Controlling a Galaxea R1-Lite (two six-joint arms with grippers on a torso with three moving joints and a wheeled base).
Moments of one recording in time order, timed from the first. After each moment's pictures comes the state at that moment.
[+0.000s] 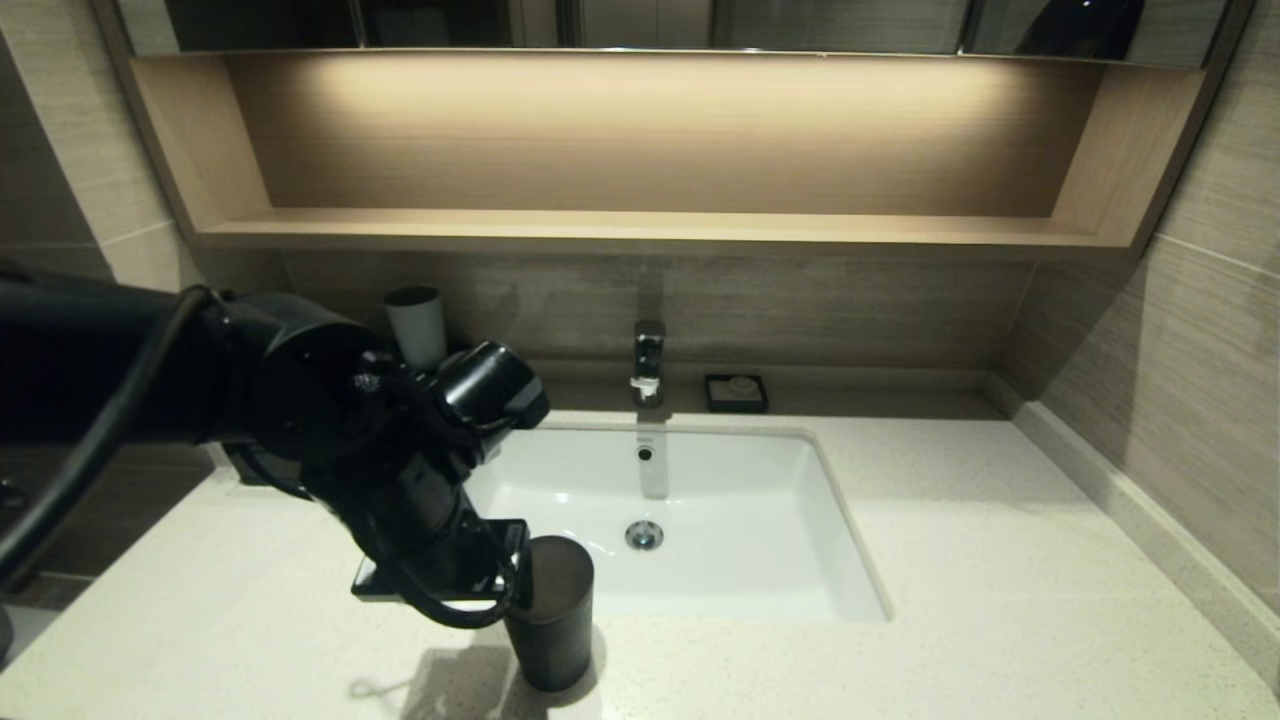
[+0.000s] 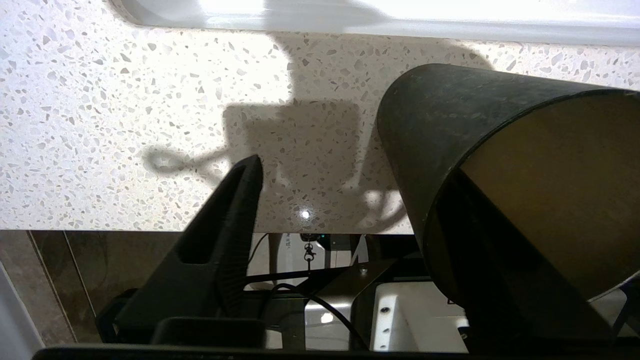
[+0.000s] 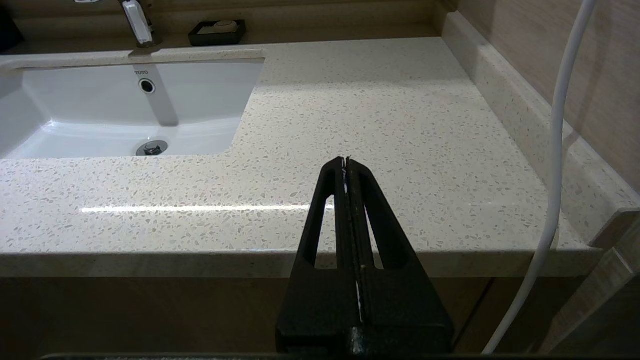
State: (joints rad) left arm -0.60 1.83 -1.33 0.78 0.07 -0.55; right arm 0.00 0.00 0.00 -0.01 0.00 0.05
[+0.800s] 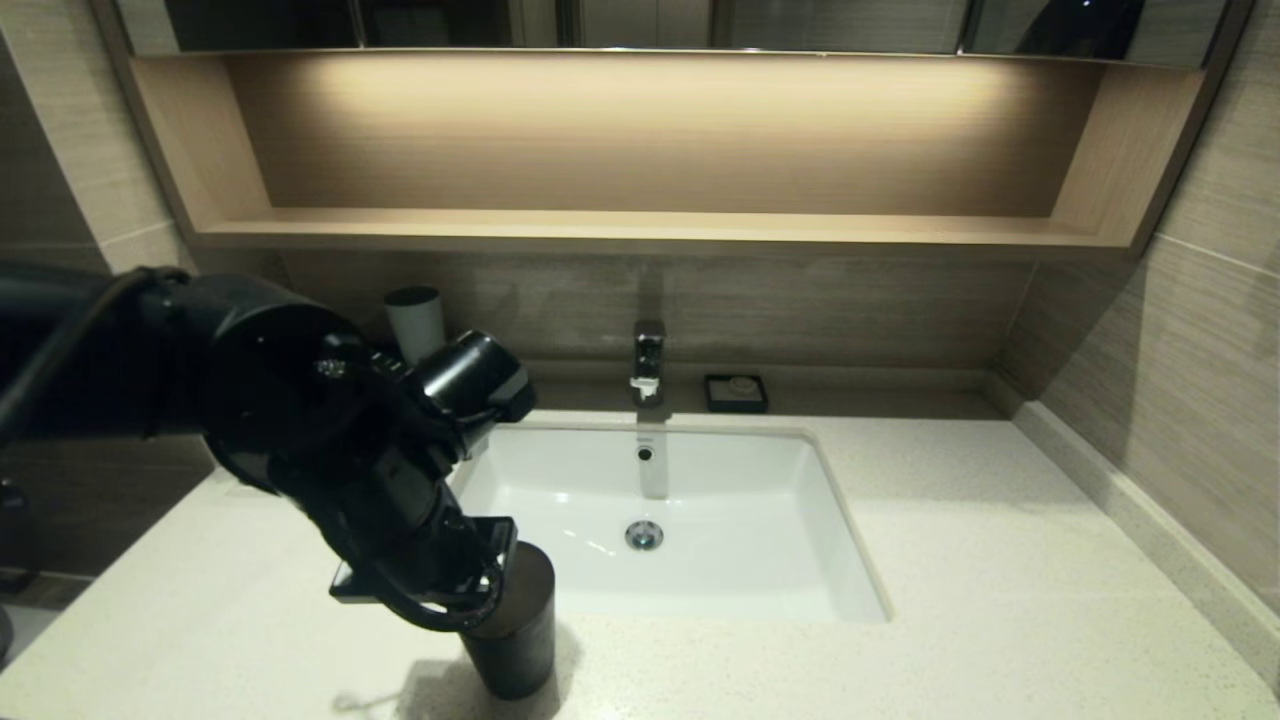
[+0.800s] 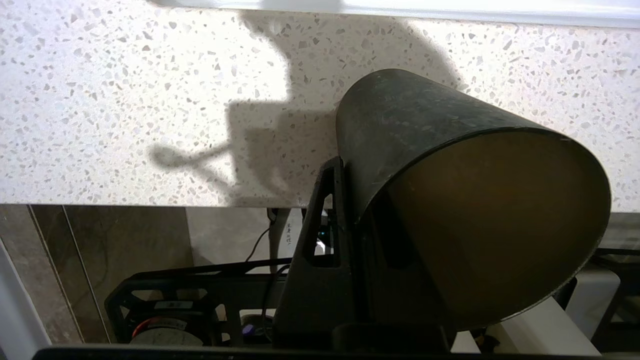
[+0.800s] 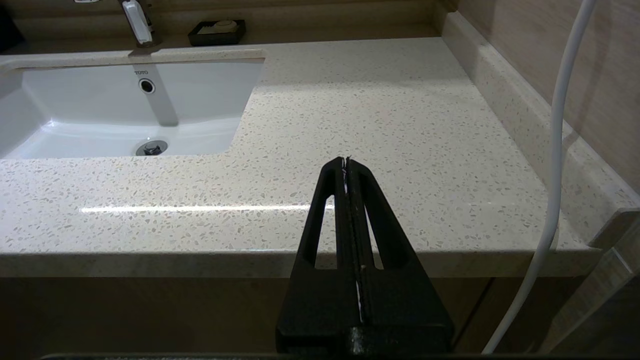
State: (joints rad) left arm -0.60 1.78 -1.34 0.83 0.07 -0.55; right arm 0.00 0.00 0.00 -0.01 0.00 0.05
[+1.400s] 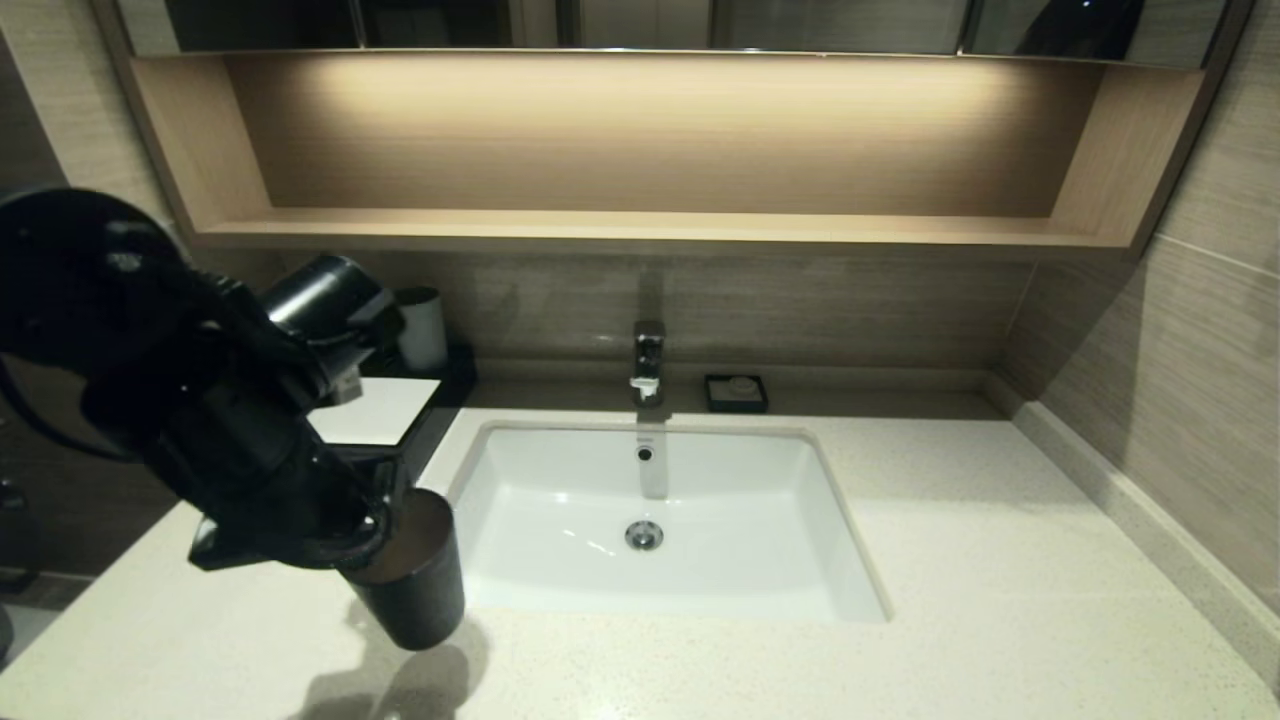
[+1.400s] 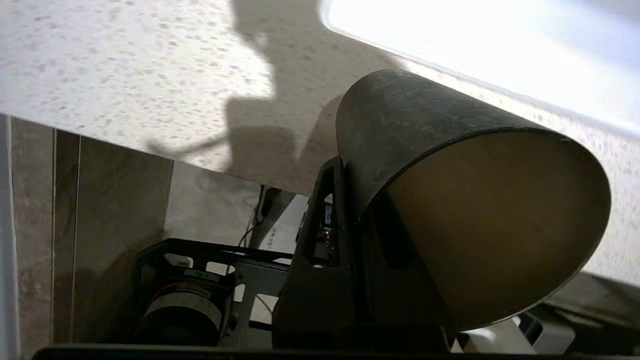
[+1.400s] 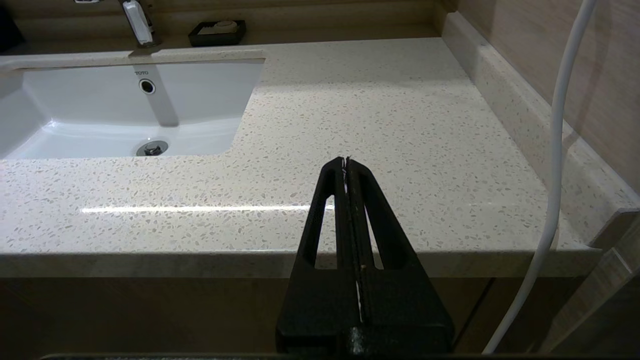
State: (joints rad) left arm -0.39 1.67 -1.40 0.98 0.11 -0.59; right arm 0.00 0.00 0.00 -0.01 0.00 0.05
